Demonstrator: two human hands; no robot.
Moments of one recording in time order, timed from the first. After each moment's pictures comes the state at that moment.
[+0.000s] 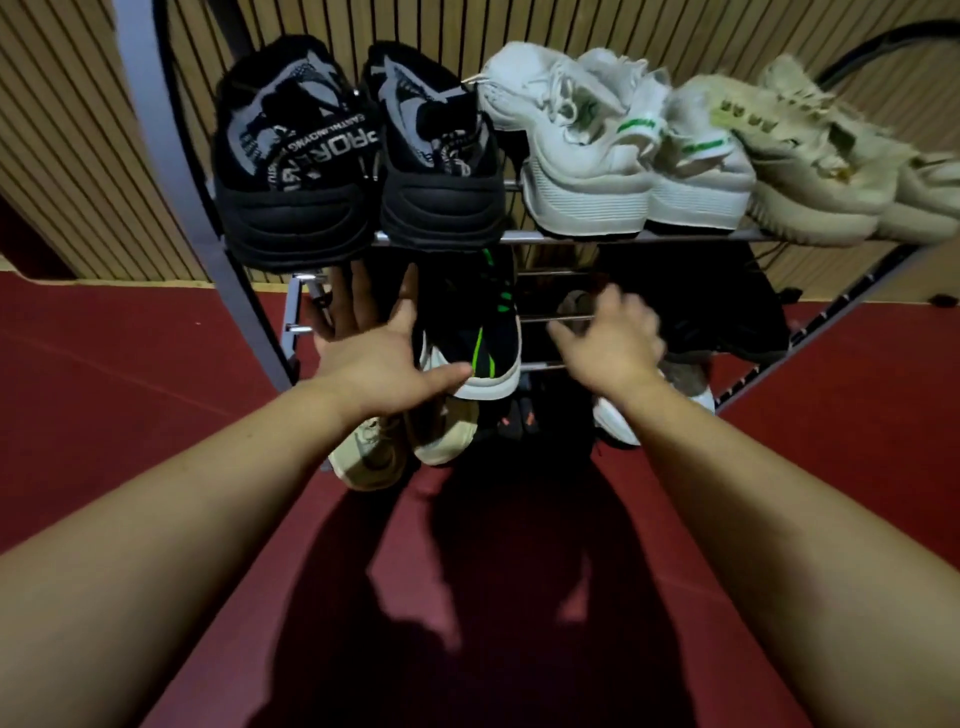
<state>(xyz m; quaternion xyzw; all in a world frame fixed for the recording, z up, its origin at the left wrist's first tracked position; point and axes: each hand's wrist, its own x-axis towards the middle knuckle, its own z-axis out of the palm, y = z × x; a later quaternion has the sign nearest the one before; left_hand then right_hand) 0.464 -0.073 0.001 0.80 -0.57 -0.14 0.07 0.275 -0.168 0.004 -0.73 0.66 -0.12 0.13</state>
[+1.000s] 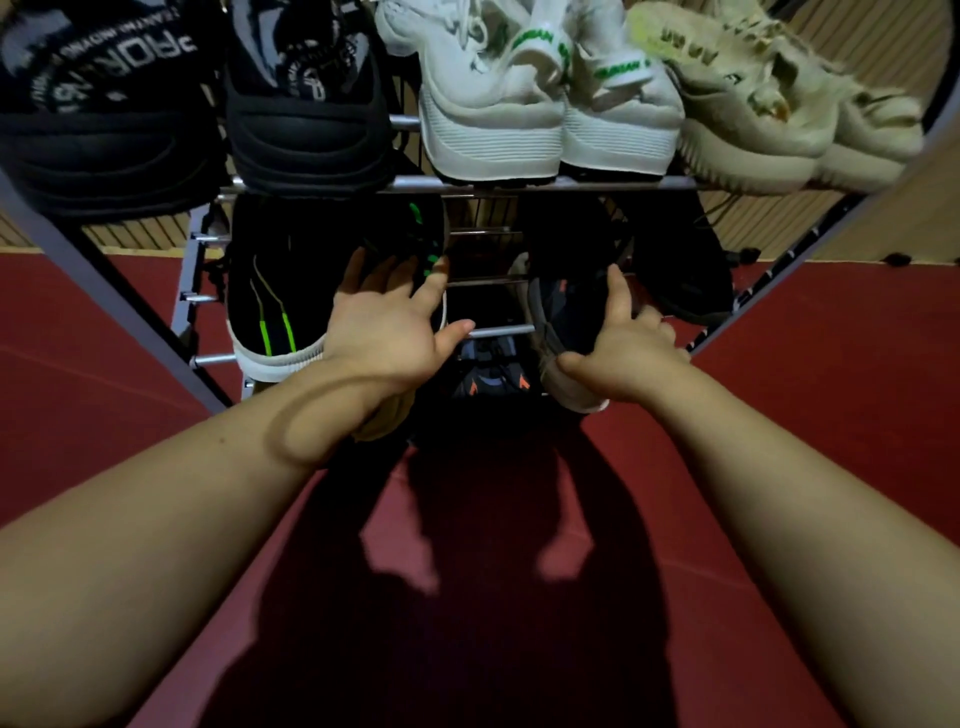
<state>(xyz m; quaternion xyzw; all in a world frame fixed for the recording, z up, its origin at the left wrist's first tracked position) 0.399 -0.116 -0.023 0.75 -0.66 0.03 0.04 0.200 -0.171 0.011 -0.70 0.69 0.07 0.16</state>
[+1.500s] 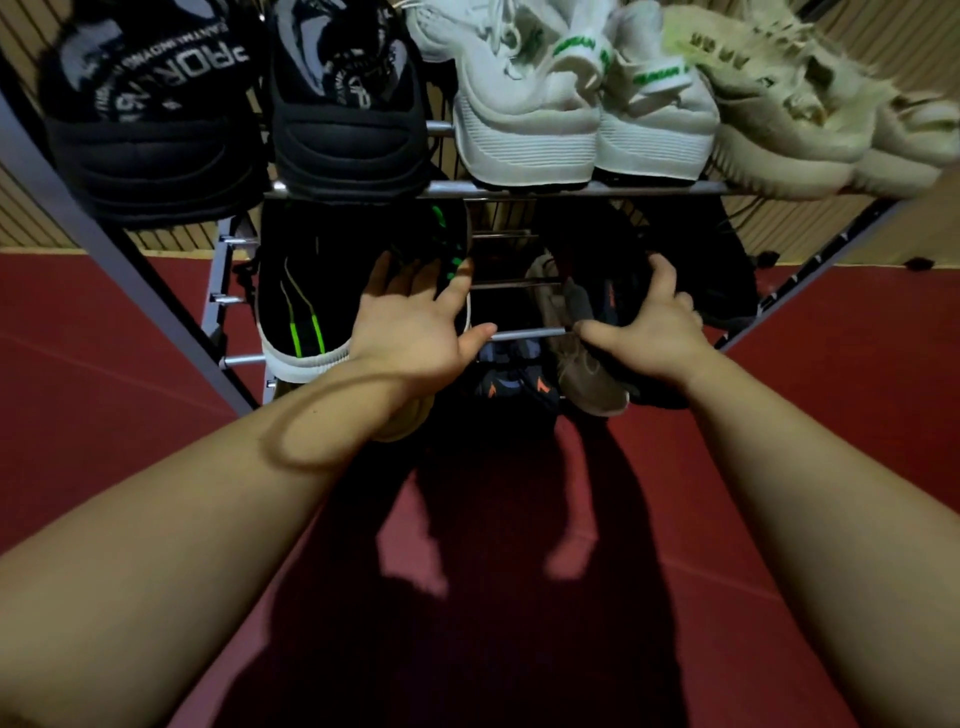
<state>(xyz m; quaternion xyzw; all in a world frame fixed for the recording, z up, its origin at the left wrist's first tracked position) 0.402 -0.116 -0.023 0.74 -0.67 0.01 0.05 0.191 -0.194 0.005 -0.70 0.67 -0.08 0.23</state>
